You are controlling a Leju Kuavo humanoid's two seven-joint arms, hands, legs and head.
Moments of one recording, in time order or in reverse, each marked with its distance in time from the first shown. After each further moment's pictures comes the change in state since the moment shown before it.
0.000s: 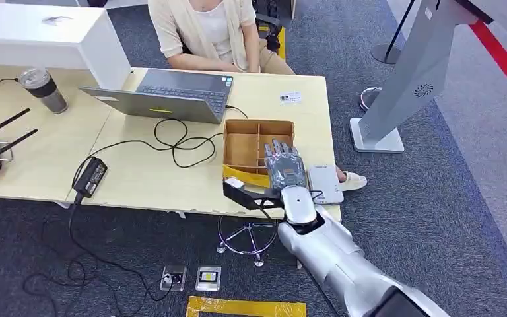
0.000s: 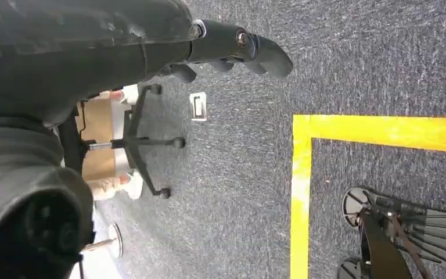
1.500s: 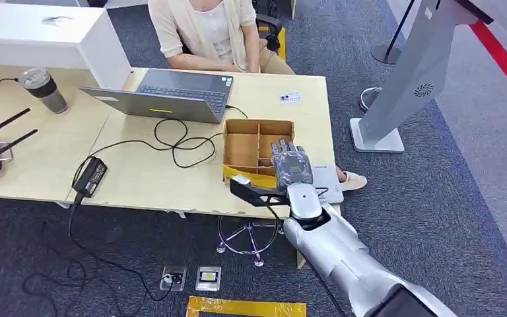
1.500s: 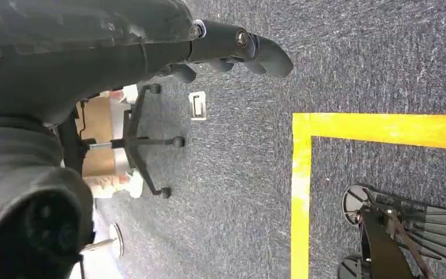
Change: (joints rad) left arm 0.000 0.000 0.000 0.000 0.000 -0.008 -0.003; right arm -0.006 -0.014 -0.035 0.004 0.007 0.048 -0.014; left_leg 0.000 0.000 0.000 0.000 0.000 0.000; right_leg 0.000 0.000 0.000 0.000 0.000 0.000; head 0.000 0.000
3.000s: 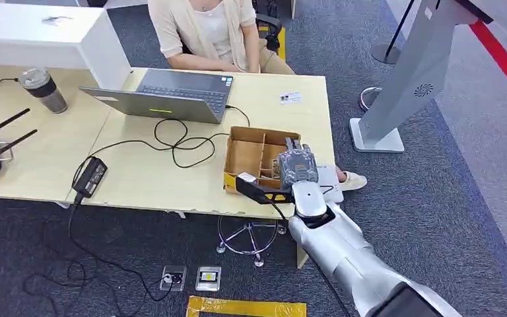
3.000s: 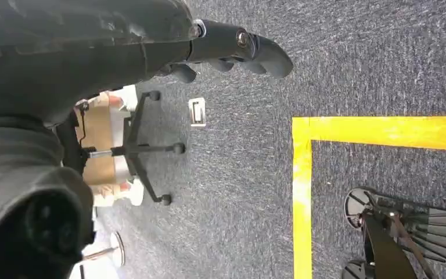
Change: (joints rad) left arm 0.000 0.006 -0.002 0.000 -0.027 -0.021 0.000; right arm -0.010 -0.012 -0.024 0.009 0.031 -0.012 0.001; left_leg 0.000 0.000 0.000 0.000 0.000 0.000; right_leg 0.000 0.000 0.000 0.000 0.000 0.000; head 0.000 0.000
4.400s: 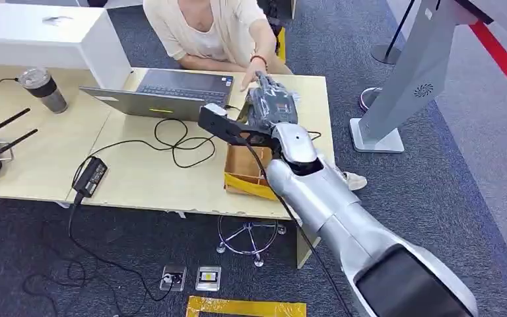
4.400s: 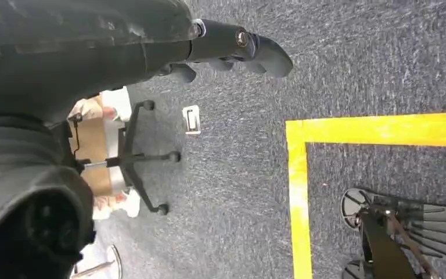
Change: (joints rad) left arm -0.004 -0.003 -0.008 0.000 -0.035 0.013 -0.019; right arm -0.238 0.126 -0.060 -0.020 -0.268 -0.010 -0.090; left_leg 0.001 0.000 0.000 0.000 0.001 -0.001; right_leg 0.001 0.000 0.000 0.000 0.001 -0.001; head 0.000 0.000
